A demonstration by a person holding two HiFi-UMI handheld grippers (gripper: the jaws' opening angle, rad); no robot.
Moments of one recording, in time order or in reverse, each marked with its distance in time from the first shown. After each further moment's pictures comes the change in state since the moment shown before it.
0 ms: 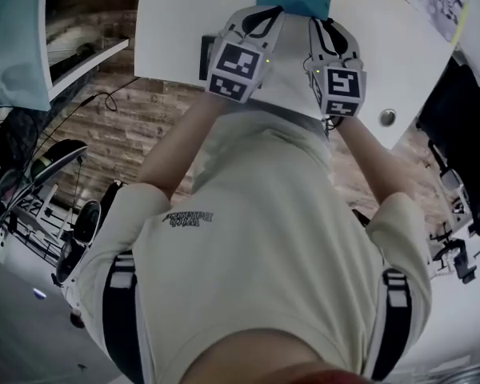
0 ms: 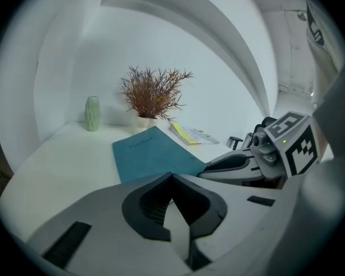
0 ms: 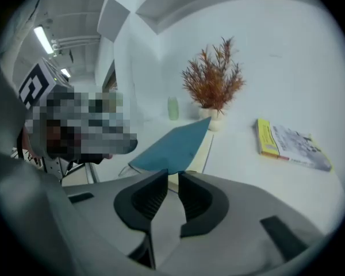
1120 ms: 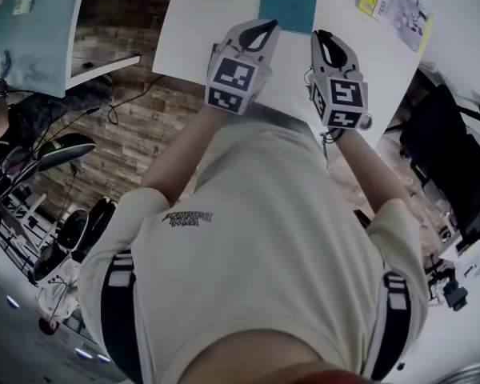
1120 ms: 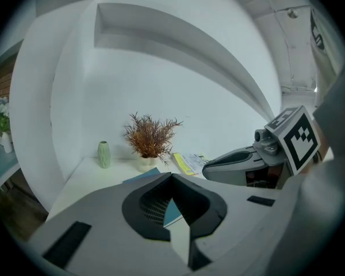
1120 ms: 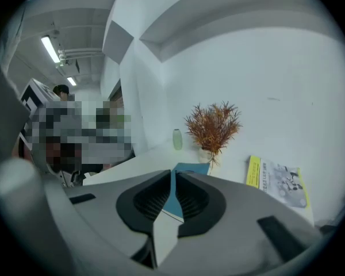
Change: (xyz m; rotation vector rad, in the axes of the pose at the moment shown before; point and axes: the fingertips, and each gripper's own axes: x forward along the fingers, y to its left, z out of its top) left arm -0.080 -0.033 0.095 0.030 -0.137 0.098; right arm -0.087 0.004 0.101 -0.007 -0.097 0.021
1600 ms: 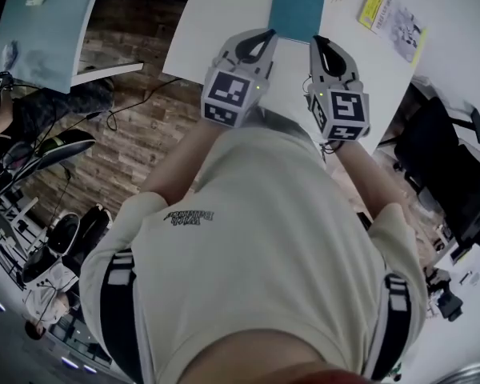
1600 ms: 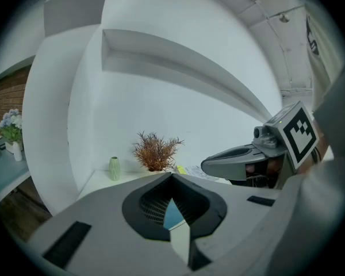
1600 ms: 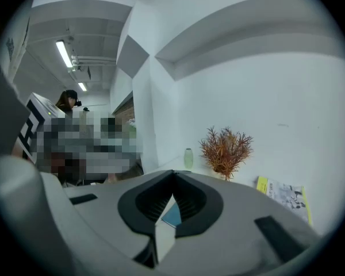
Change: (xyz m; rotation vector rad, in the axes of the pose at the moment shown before) left arm -0.055 0.007 0.034 0.008 -0.110 0.039; right arm -0.027 0.042 0.059 -0.051 -0.117 0.044
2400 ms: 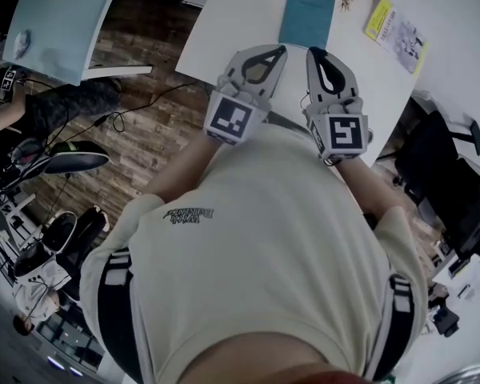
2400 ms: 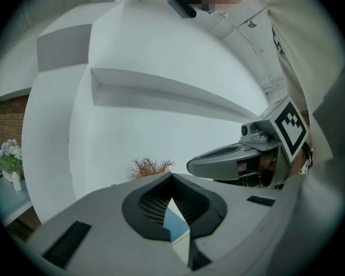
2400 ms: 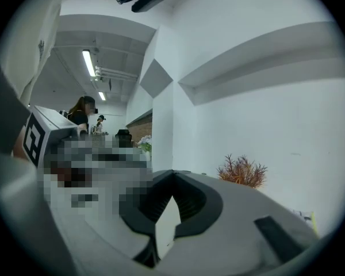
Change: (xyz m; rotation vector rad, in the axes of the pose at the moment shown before) left arm -0.058 -0.028 0.040 0.178 -0.203 -0.029; right arm -0.037 0.056 0.047 -0.112 -0.192 0.098
